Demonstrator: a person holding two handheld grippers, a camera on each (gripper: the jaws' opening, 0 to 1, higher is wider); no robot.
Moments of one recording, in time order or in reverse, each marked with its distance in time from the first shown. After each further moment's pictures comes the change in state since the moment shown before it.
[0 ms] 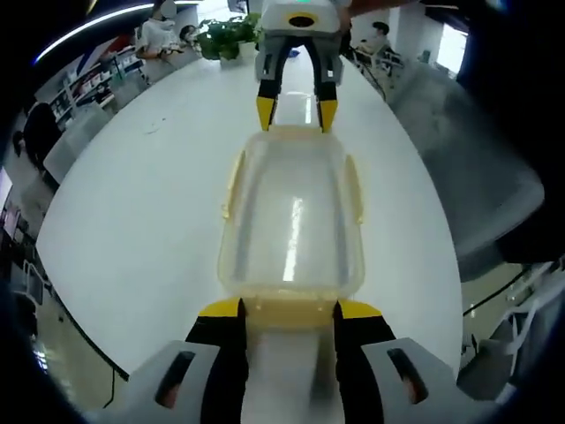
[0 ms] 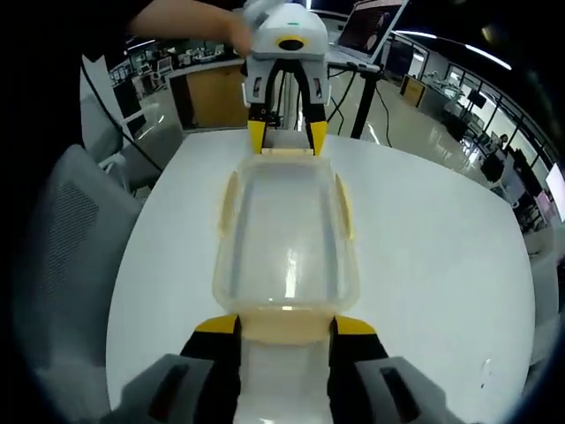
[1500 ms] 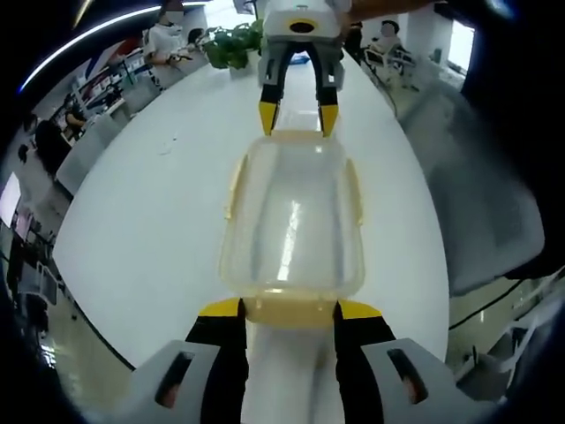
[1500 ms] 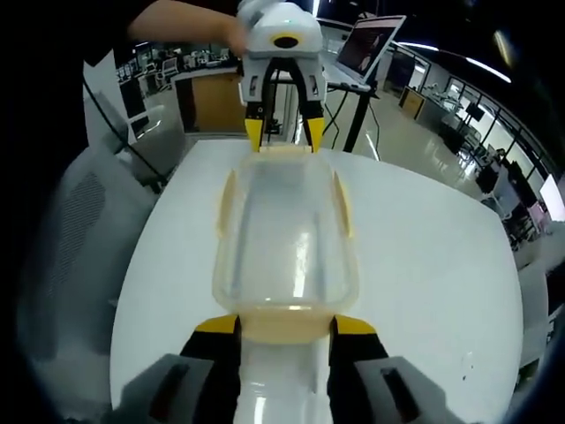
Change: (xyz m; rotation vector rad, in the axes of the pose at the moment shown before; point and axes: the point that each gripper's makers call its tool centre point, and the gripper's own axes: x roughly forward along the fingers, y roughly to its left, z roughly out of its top) left arm -0.013 -0.003 0.054 -0.002 0.011 0.079; right arm -0.046 -0.004 -0.017 -0.040 -0.030 -0.032
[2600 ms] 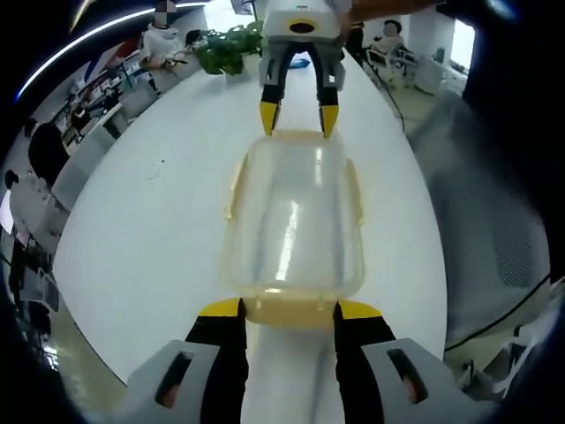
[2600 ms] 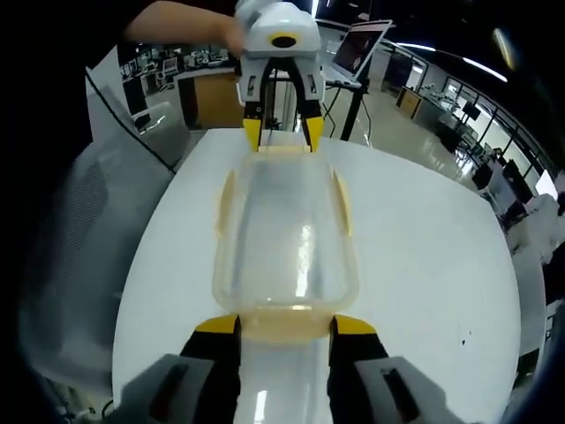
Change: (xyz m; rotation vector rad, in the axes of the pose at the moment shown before) left arm 0.035 -0.015 0.068 0.003 0.005 0.012; right arm -0.046 0.010 -0.062 -0.001 0.001 -0.010
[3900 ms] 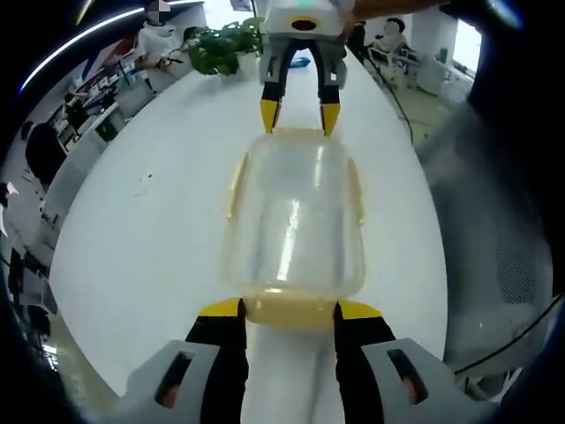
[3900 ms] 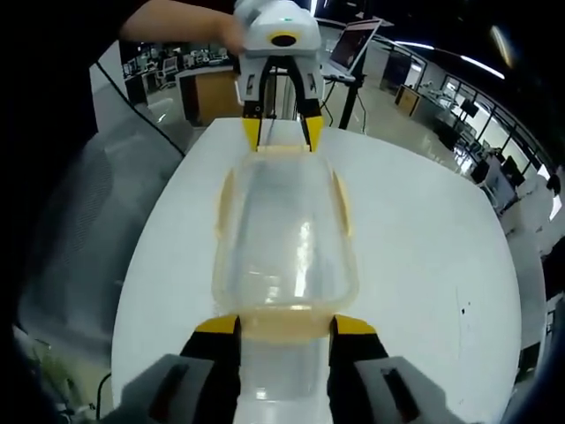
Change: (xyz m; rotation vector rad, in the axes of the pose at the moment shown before) left arm 0.035 -0.009 0.045 -0.007 0.014 -0.006; right arm -0.028 0.005 -0.051 0.009 0.002 0.000
